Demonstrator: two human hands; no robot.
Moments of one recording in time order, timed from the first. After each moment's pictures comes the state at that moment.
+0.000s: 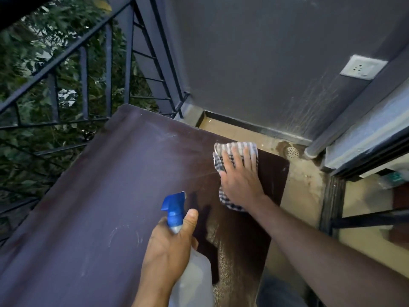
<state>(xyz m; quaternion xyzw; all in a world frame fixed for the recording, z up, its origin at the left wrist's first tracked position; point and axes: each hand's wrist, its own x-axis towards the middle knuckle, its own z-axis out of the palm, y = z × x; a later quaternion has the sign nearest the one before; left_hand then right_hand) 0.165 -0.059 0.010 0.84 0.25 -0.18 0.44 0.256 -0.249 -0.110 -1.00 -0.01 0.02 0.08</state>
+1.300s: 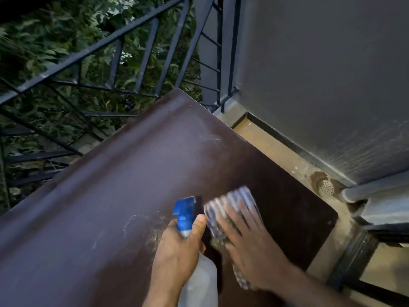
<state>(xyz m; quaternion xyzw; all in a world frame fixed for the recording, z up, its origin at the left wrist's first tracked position) 0.191 -0.049 -0.010 0.78 0.37 -0.15 0.48 0.209 -0.231 -0.105 -0.93 -0.35 0.02 0.07</state>
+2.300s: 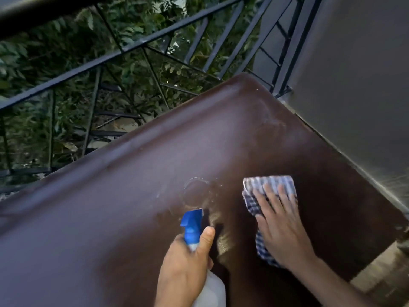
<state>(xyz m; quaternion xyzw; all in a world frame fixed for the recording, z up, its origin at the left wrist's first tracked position) 0.075 0.019 -0.005 0.74 0.46 -0.13 0.47 0.185 -0.177 -0.122 -0.95 -0.29 0.01 0.11</state>
